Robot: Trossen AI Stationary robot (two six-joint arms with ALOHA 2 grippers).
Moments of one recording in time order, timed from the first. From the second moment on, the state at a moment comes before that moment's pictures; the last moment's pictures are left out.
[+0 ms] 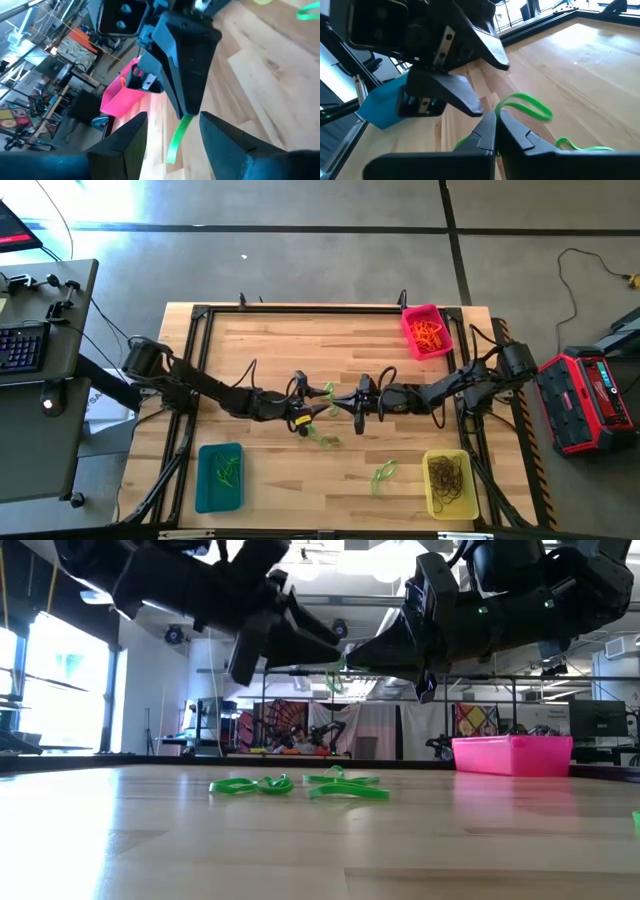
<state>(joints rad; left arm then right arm) -0.22 1.68 0.72 0.69 -0.49 0.68 0.16 1.64 0.54 0.89 0.24 0.41</state>
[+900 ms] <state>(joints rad) -0.20 1.71 0.72 0.68 -0.41 0.71 0.16 1.64 0.54 0.96 0.18 0.35</state>
